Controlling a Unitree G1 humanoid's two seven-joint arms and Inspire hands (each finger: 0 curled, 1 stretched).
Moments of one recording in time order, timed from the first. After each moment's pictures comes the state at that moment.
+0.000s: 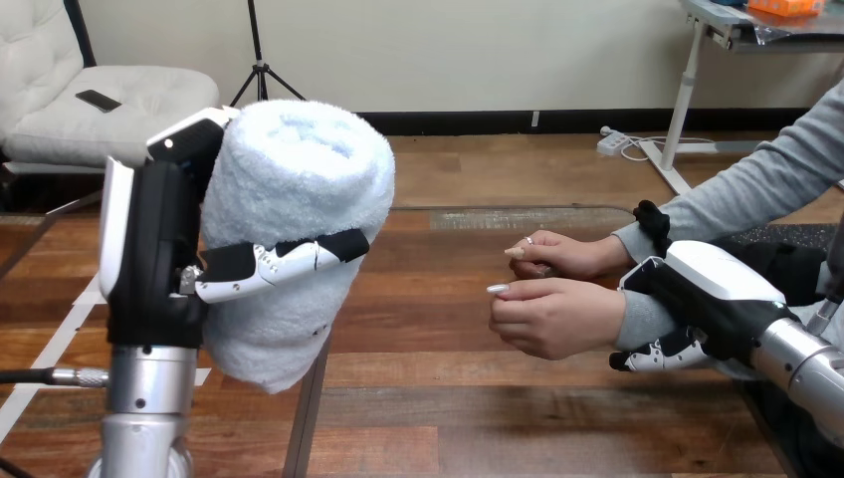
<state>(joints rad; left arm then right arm) -0.02 0.15 0.09 -0.01 0.05 -0.56 -0.01 -0.56 -0.68 0.34 1.12 -0.54 -0.76 -0.03</state>
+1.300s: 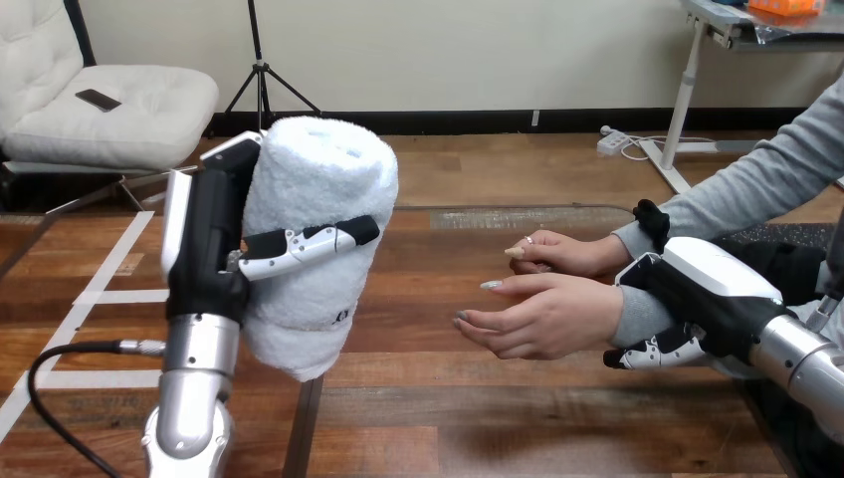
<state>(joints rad) -0.29 0.14 0.09 0.52 0.04 -0.63 0.02 -0.56 -0.68 0.32 1.12 -0.51 -0.78 0.01</state>
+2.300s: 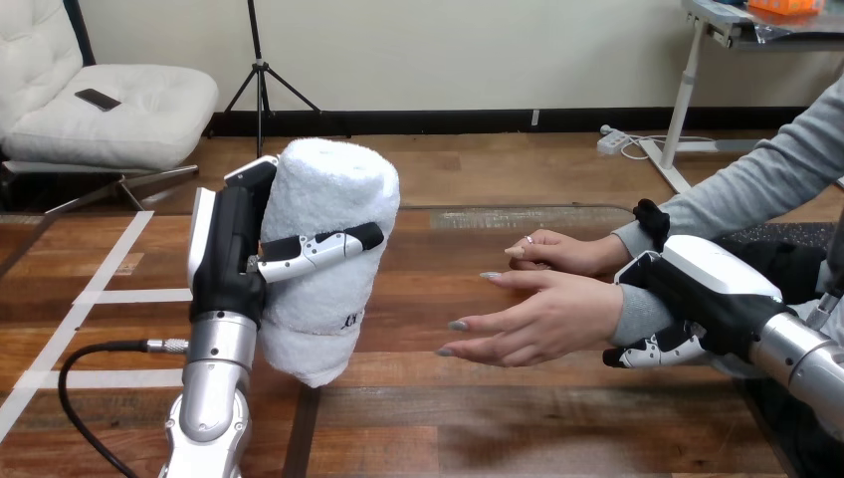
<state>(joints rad) -0.43 0.14 0.09 0.85 0.05 -0.68 0.05 -0.56 -0.68 0.31 1.11 -0.49 -0.78 0.03</state>
